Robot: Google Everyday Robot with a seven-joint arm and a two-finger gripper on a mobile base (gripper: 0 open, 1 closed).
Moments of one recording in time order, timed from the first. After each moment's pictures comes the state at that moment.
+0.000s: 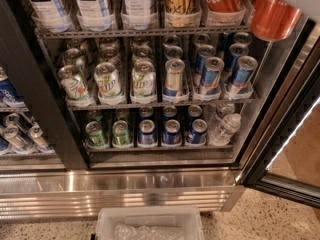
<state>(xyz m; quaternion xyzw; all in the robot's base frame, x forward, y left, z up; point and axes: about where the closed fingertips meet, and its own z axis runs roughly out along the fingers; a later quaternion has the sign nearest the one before) 0.497 -0.205 1.129 0.26 0.80 -0.14 0.52</state>
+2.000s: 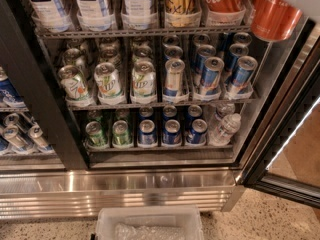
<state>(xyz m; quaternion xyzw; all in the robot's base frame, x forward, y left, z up) 0.497 -0.205 1.129 0.26 0.80 -0.14 0.52</state>
